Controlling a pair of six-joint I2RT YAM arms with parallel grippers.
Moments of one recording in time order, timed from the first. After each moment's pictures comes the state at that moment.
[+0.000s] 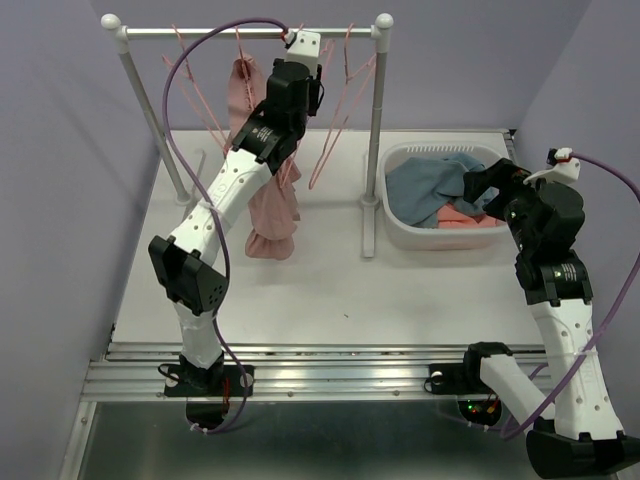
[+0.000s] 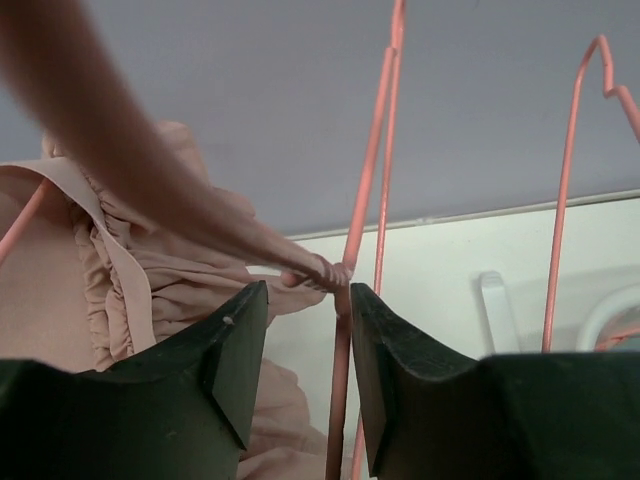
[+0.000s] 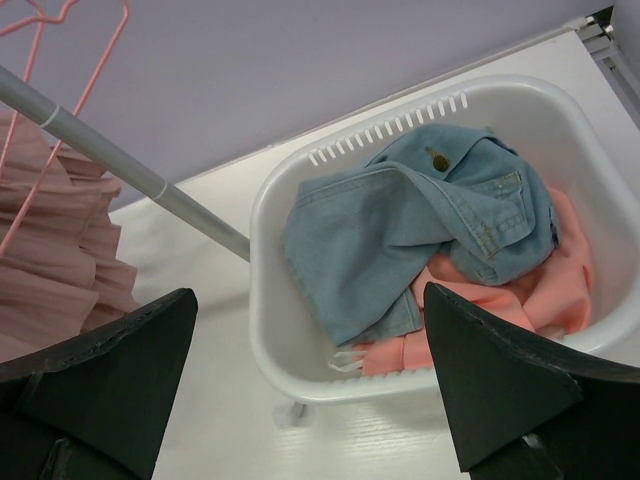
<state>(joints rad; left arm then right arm) -0.56 1.87 2.11 -0.37 -0.48 0.03 0.03 0.80 1.06 -0.37 0.02 0.45</state>
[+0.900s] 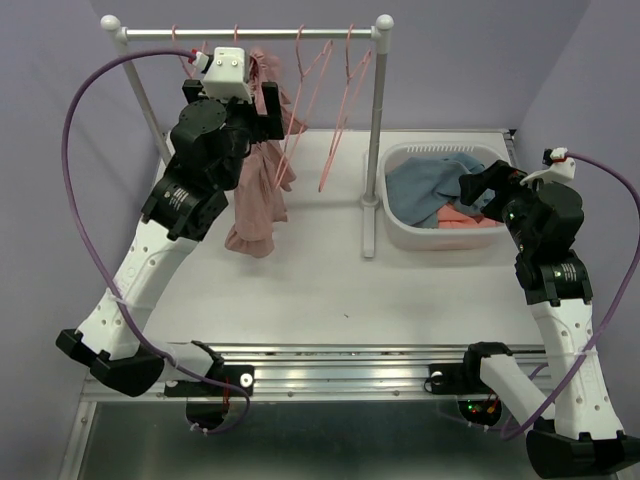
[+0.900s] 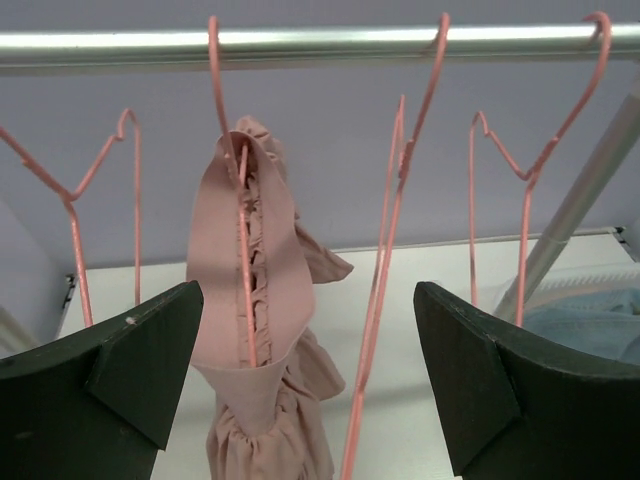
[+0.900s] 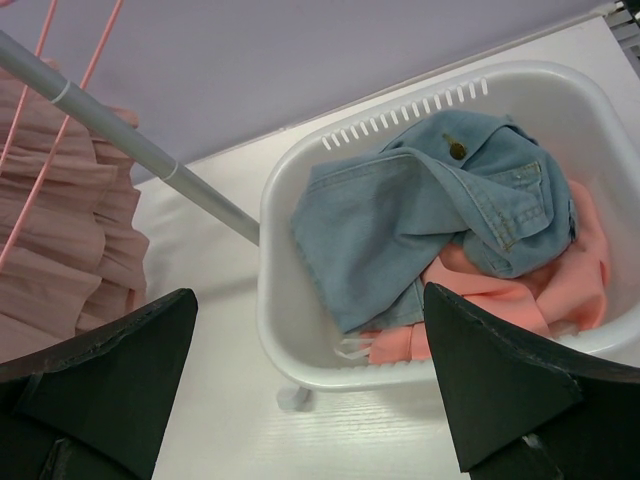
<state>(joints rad) -0.60 1.30 1.74 -0.38 -0.44 -0.03 0.03 0.80 1.06 -0.39 -0.03 0.45</state>
